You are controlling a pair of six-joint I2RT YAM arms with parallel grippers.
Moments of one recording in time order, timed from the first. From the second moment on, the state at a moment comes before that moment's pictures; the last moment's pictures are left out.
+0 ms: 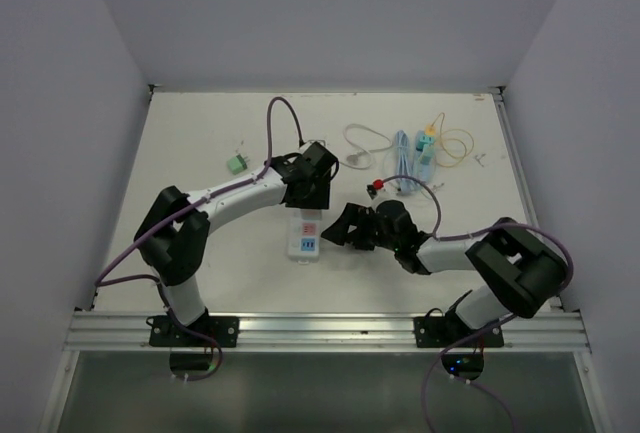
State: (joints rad) left arm -0.77 1.77 1.31 -0.63 -0.23 -0.65; right arm 0.71 1.49 0.39 0.59 -0.19 0.88
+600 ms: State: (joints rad) left arm -0.77 1.70 1.31 -0.63 -0.19 -0.73; right arm 0.71 1.75 0.43 0.94 -0.32 1.04
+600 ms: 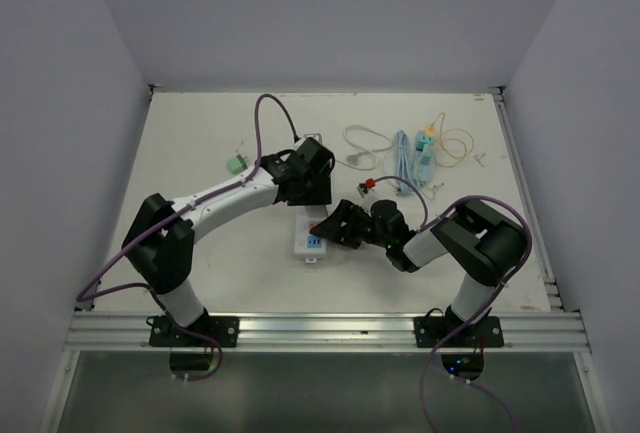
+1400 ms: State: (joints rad) left arm -0.74 1.60 1.25 -0.57 -0.18 -0.79; right arm 0.69 1.79 0.38 1.02 -0.35 1.13
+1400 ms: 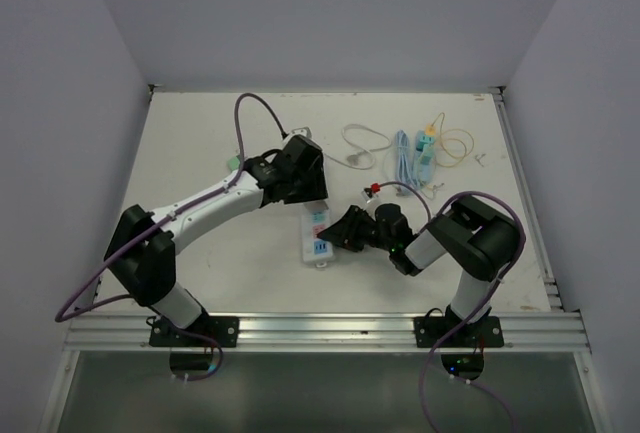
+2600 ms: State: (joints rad) left arm -0.26 1.80 1.24 -0.63 -0.51 -0.50; right arm 0.65 1.77 0.36 1.00 -0.36 1.11
